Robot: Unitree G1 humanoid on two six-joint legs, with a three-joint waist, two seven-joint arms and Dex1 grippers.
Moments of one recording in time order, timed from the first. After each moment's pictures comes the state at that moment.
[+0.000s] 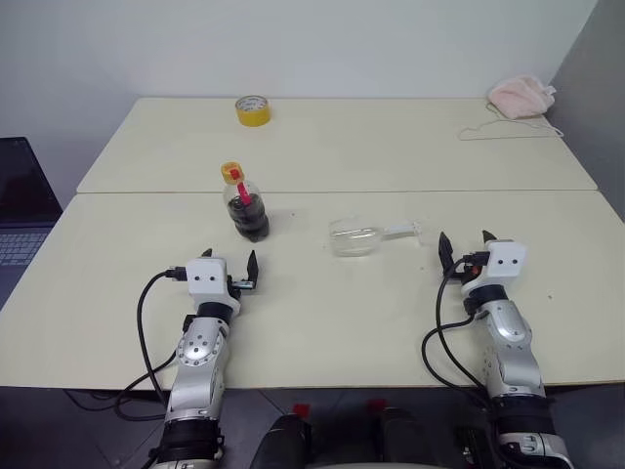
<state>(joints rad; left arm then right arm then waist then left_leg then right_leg) -0.09 0.16 0.14 0.10 -0.07 -0.11 -0.10 -0.18 -0.18 -0.17 0.16 0.15 -0.14 0.17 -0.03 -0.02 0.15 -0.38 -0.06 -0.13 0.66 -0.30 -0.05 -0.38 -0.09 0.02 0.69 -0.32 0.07</state>
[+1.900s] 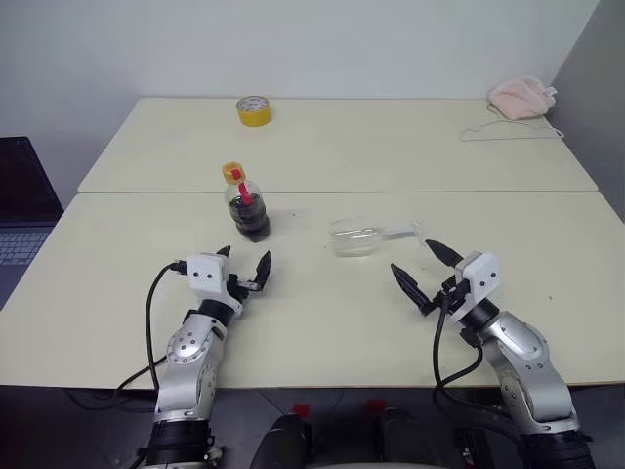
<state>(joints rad) -0.09 0.22 0.13 0.03 -0.22 -0.01 -0.31 0.00 -0.34 0.02 -0.27 0.28 0.08 0.54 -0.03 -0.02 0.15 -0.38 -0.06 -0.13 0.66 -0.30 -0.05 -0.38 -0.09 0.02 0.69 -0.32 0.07</state>
